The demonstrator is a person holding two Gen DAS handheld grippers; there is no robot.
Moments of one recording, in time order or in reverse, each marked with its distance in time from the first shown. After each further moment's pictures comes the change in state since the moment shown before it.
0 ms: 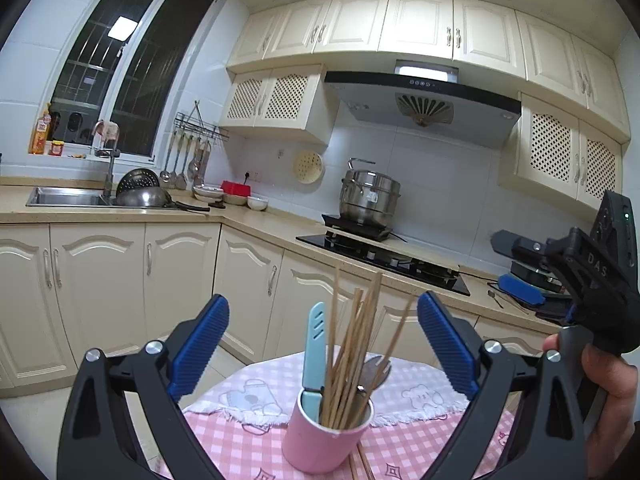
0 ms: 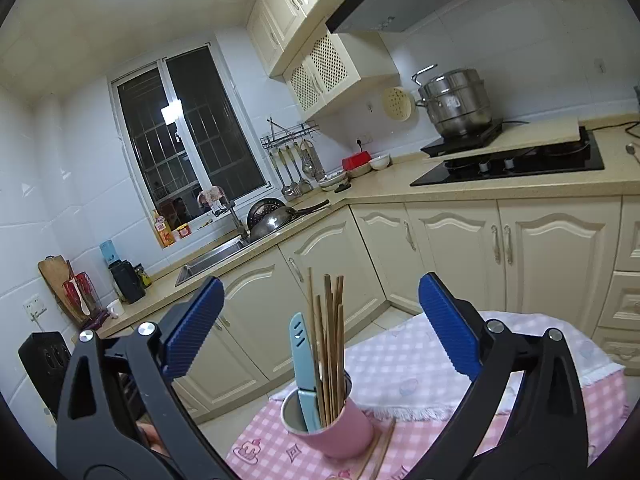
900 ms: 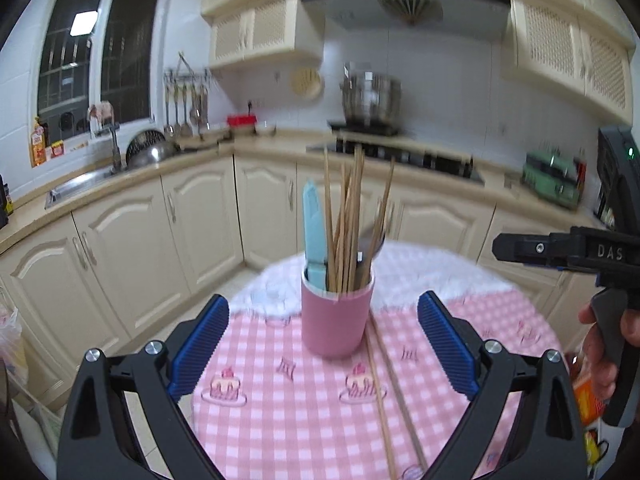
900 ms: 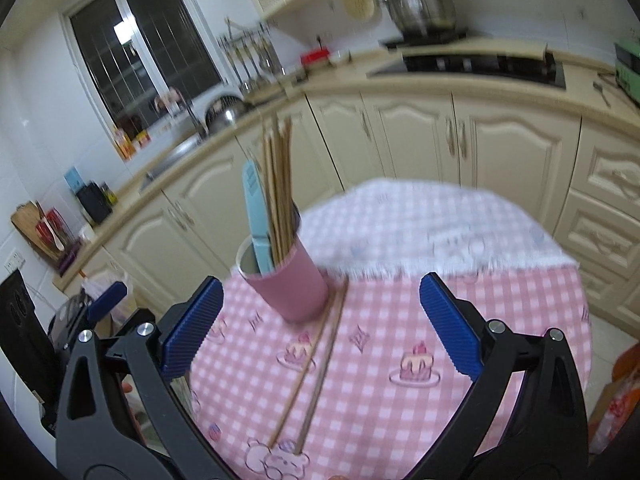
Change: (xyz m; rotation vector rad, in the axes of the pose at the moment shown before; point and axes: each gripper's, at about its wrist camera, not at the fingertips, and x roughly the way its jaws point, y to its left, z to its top) left arm -0.024 -0.039 -0.045 0.186 0.376 0.105; right arm -0.011 -0.021 -0.071 0.024 0.449 -0.171
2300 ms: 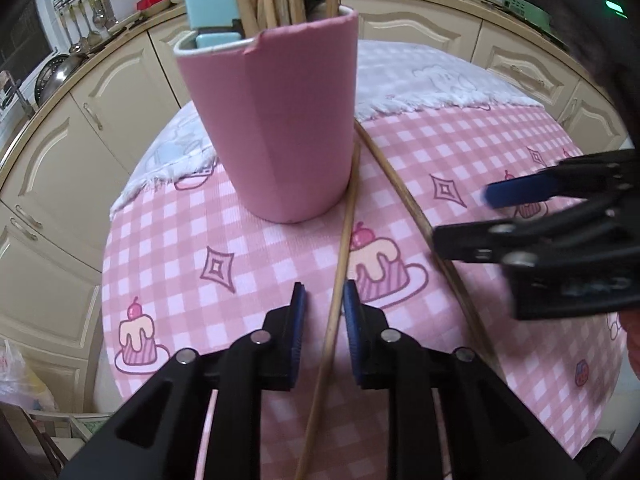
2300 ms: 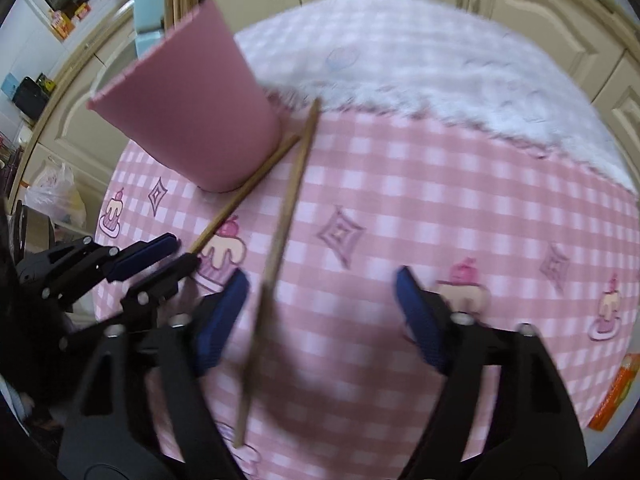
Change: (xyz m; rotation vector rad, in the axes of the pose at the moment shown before) left arm 0.152 -0.010 -0.073 0.227 0.569 -0.120; right arm 0.155 0.002 -0.056 -0.055 0.531 -0.176
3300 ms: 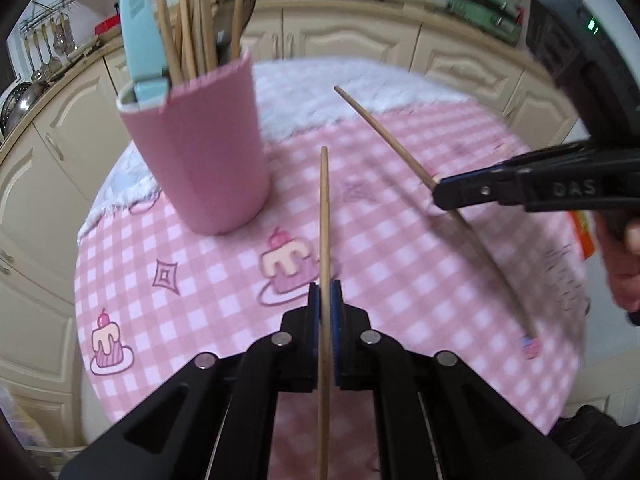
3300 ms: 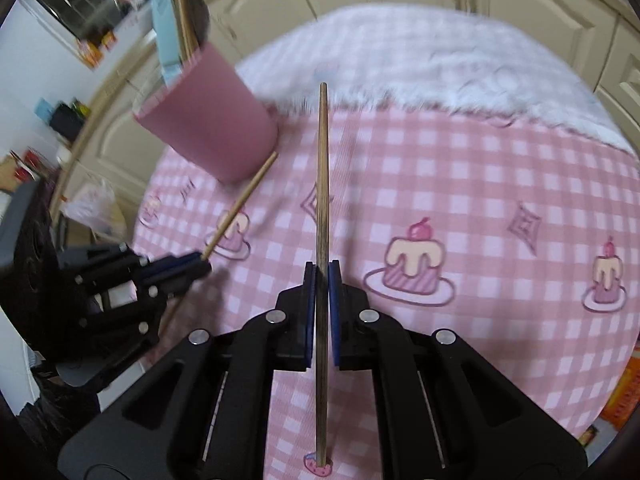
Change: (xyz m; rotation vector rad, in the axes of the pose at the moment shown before) left arm -0.035 -0.034 -0.012 0.087 -0.091 -0.165; right arm -0.055 -0.054 -0.046 0.059 -0.160 0.219
